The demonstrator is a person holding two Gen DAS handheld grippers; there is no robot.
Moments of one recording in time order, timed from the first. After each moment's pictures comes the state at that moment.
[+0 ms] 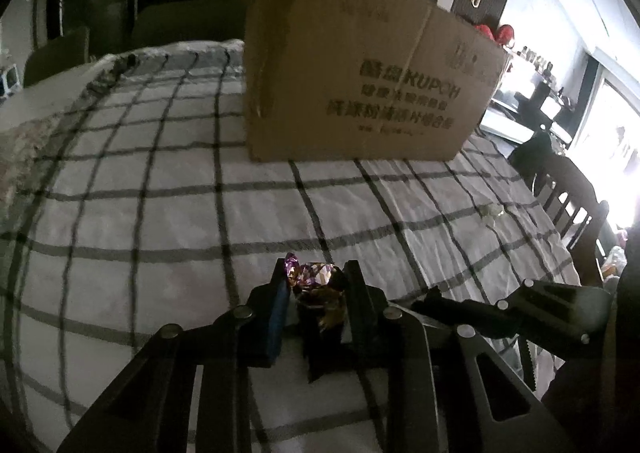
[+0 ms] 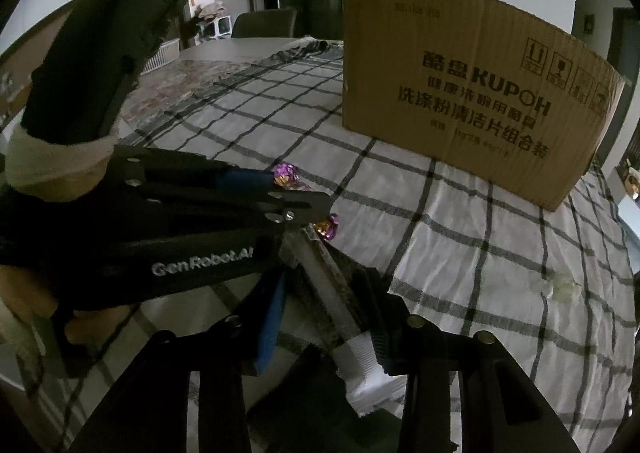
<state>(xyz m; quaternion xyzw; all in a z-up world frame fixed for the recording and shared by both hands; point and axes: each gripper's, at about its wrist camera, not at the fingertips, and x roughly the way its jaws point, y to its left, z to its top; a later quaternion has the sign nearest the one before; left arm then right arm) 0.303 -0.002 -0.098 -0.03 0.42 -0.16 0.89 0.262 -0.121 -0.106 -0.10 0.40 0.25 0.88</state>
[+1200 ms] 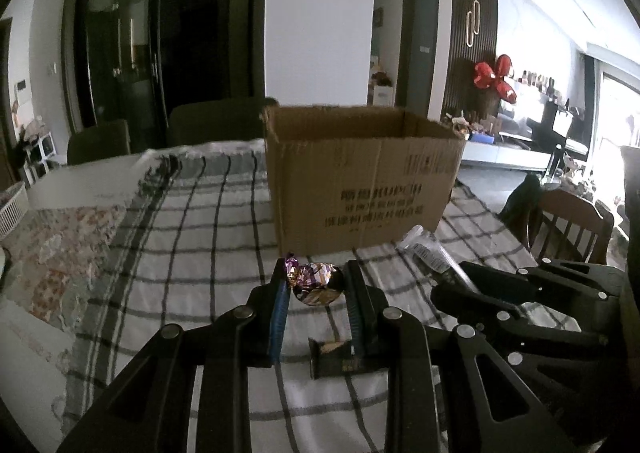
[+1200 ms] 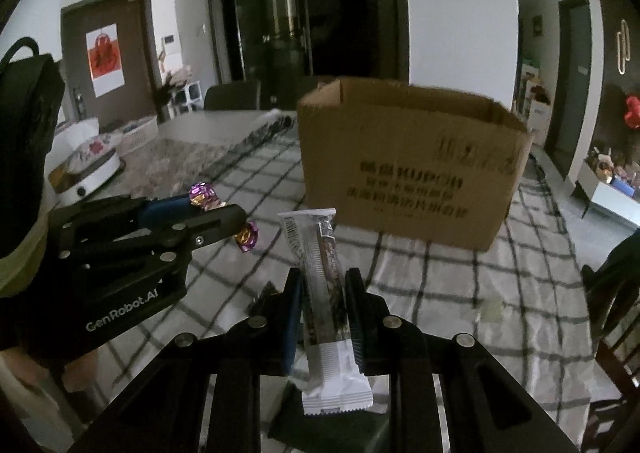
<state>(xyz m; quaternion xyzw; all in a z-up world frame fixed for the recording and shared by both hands) 0.243 -0.005 0.000 0.01 0.29 -0.12 0.95 0.235 -0.157 -0.017 -0.03 0.31 0.20 0.93</state>
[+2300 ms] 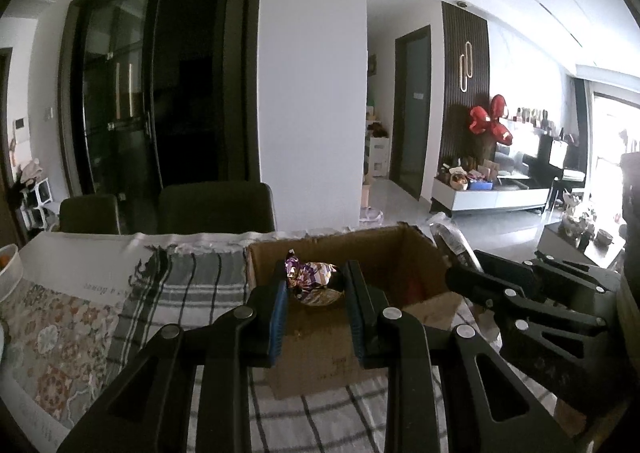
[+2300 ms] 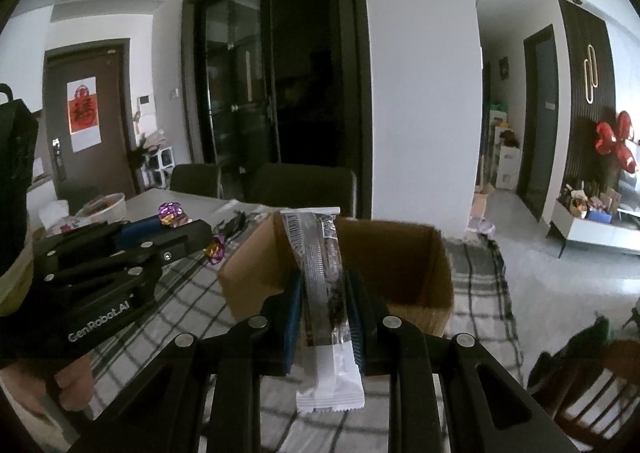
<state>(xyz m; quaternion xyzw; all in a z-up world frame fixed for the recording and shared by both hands) 0.334 -0.032 0.089 0.01 0.20 -0.12 0.97 0.316 -0.197 0.072 -0.01 0.22 0.15 0.96</state>
